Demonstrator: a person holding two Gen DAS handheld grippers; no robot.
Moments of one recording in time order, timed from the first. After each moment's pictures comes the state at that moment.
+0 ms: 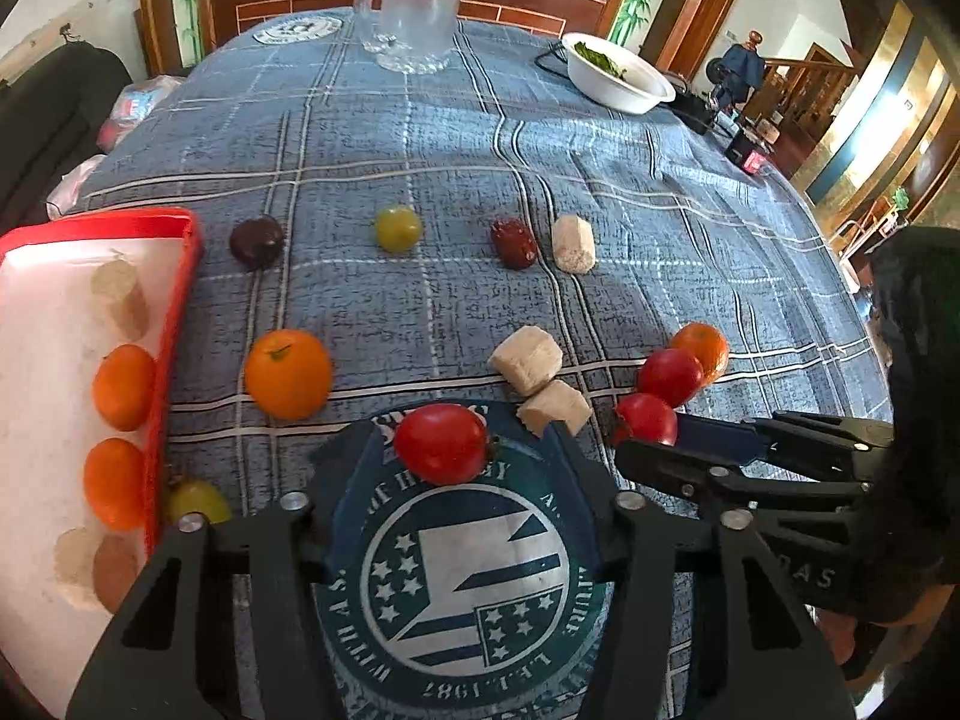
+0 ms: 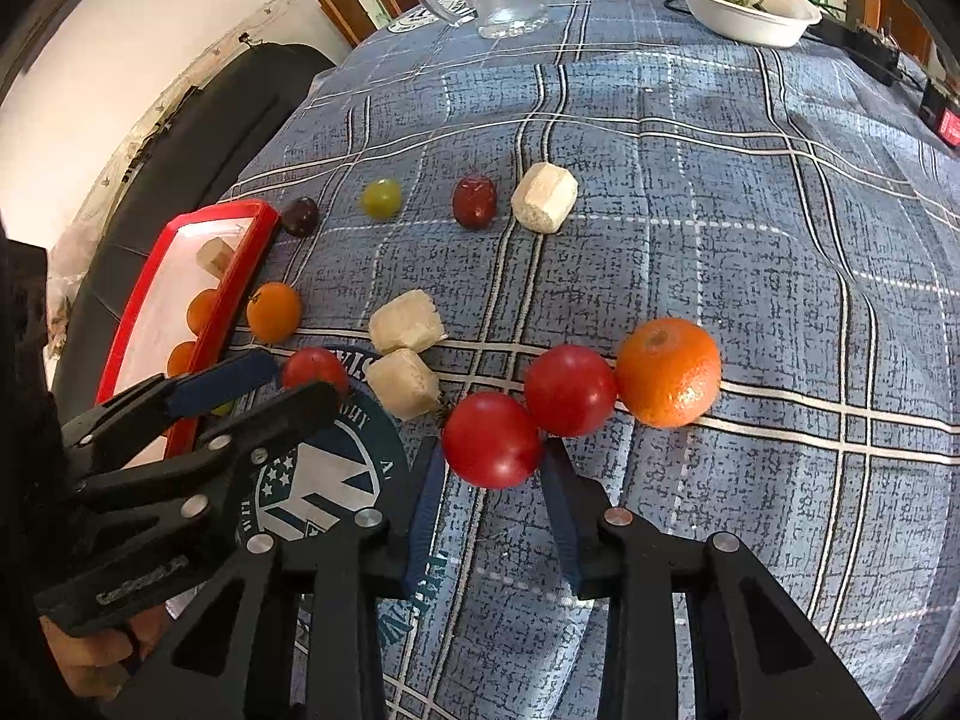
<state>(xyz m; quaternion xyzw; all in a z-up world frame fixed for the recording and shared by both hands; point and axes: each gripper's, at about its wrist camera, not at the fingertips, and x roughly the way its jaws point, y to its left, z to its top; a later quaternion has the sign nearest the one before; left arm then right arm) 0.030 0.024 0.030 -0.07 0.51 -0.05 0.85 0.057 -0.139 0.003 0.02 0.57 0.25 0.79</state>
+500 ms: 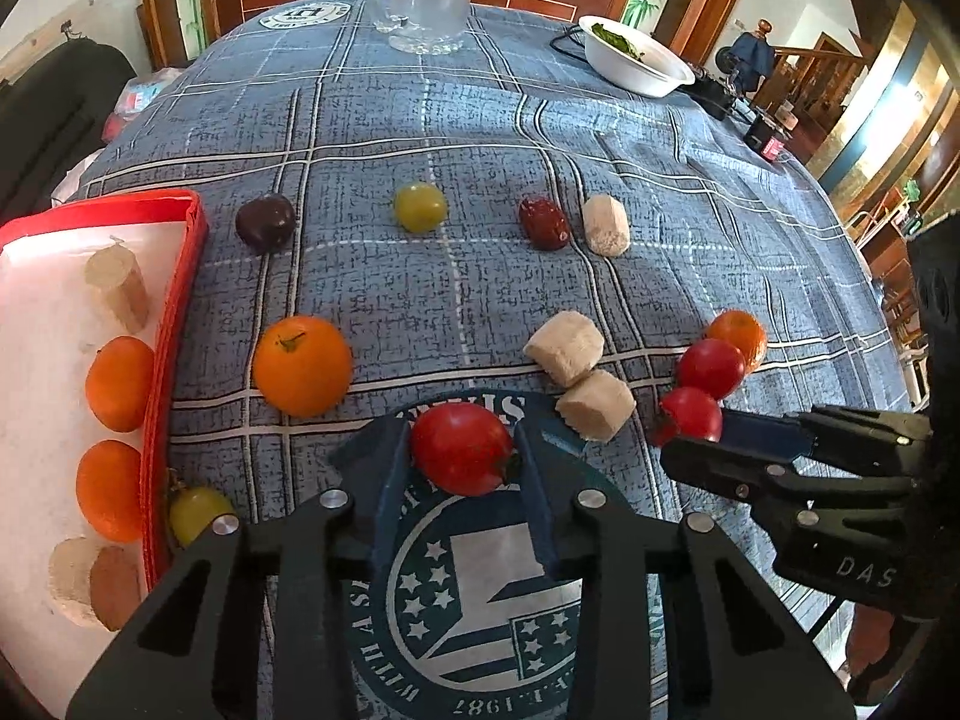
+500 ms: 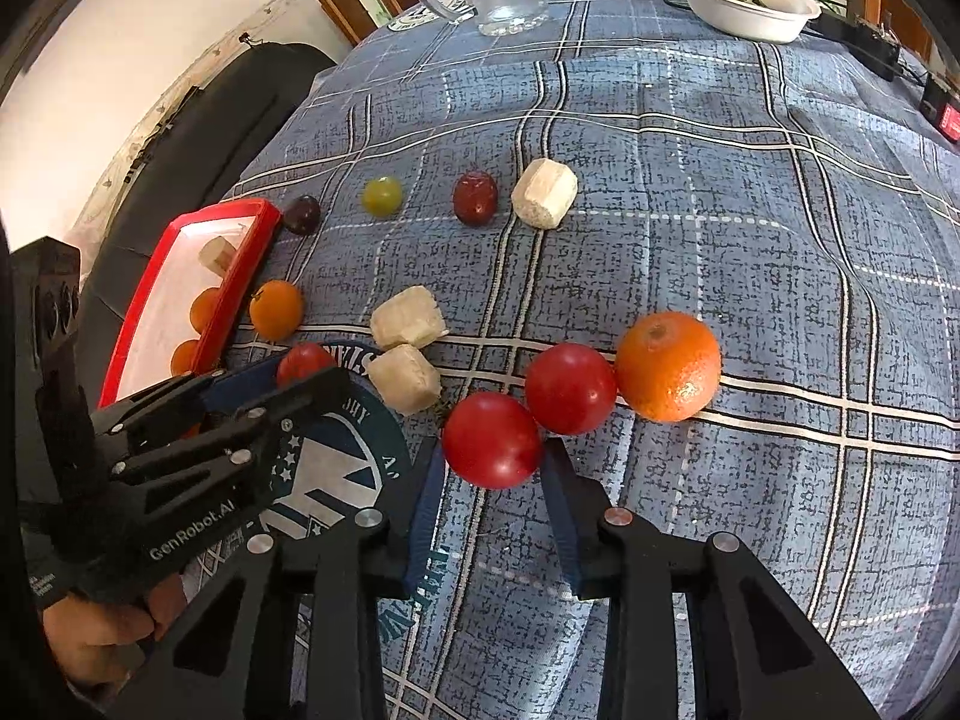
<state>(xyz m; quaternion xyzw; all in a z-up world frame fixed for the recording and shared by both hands) 0.034 0.030 0.017 -0.06 0.52 -0.04 0.85 0.056 -0.140 0.004 0.03 0.57 0.25 0.78</state>
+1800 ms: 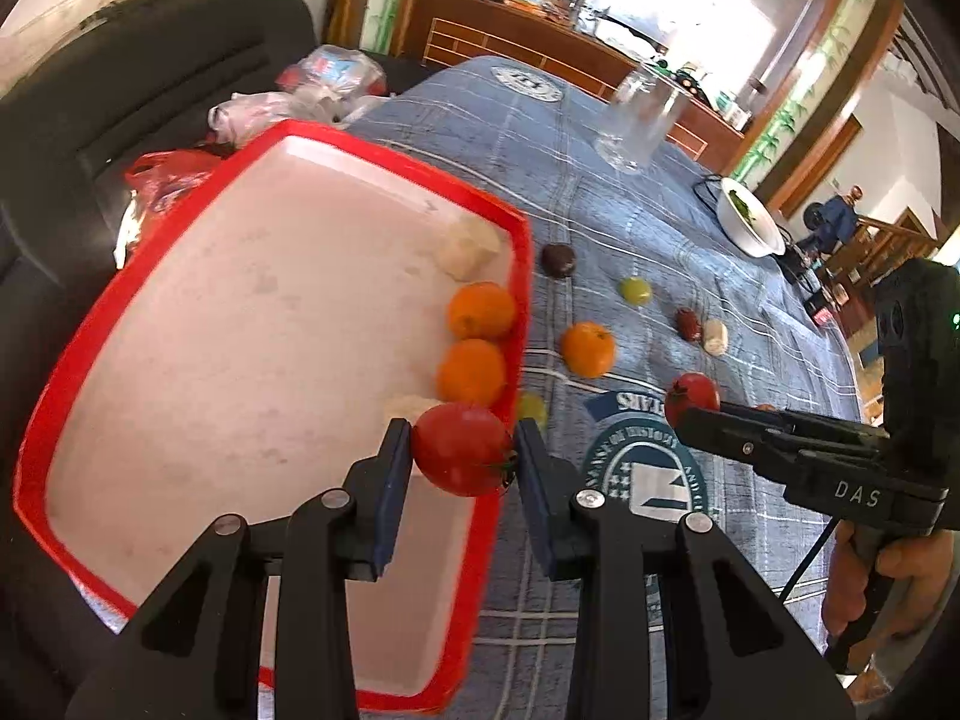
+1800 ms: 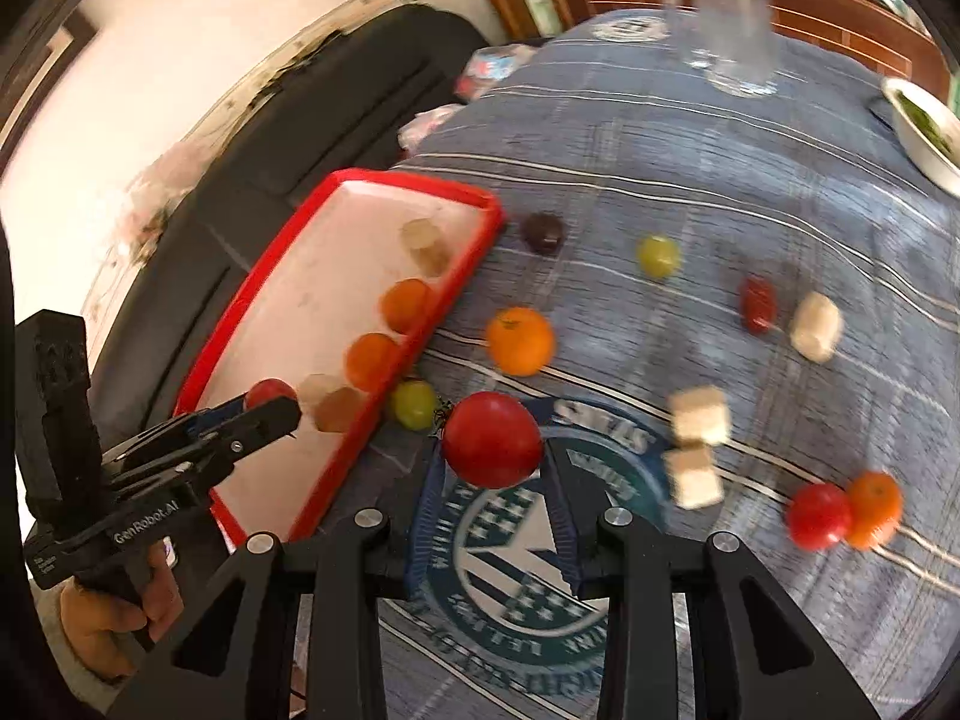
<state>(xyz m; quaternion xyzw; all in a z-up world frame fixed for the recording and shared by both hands) -0.070 0.153 0.062 -0.20 0.45 0.10 0.86 0.037 -0.032 0.050 -0.03 0.53 0.39 0.75</state>
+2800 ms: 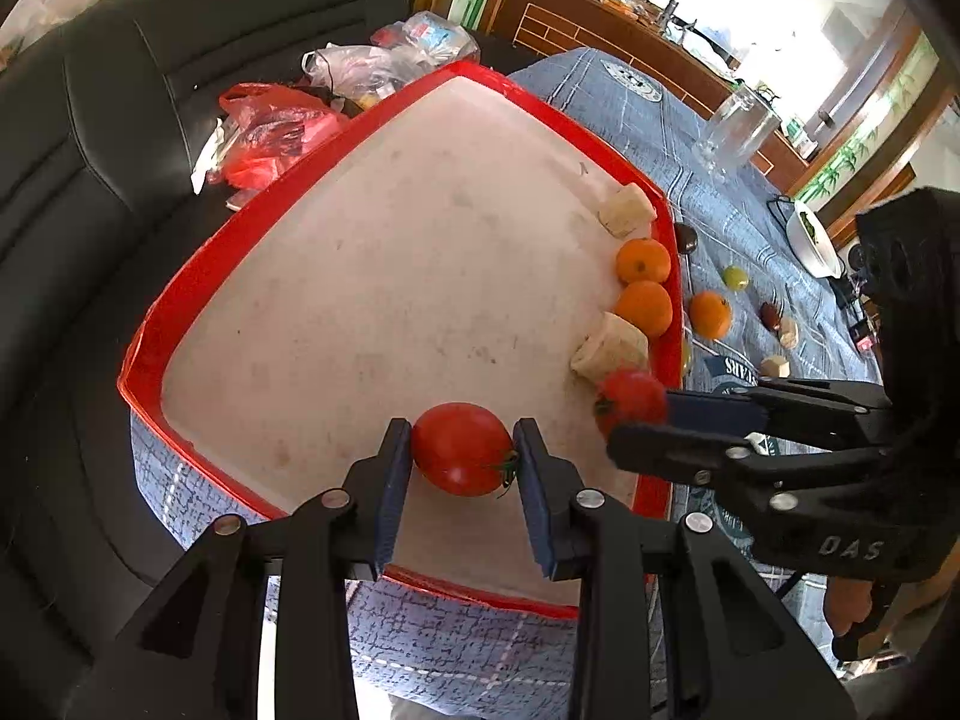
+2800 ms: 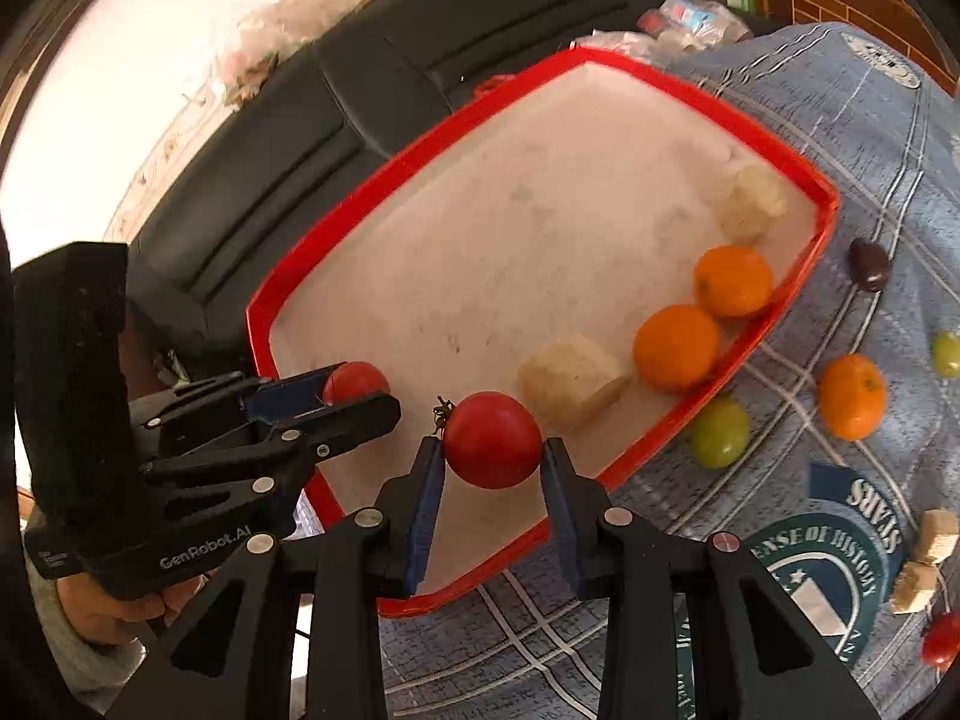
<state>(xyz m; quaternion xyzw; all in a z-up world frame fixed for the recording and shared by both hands) -0.134 0.205 0.038 -0.24 0.47 0.15 0.84 -0.028 0.107 0.024 -0.15 0.54 0.51 0.65</state>
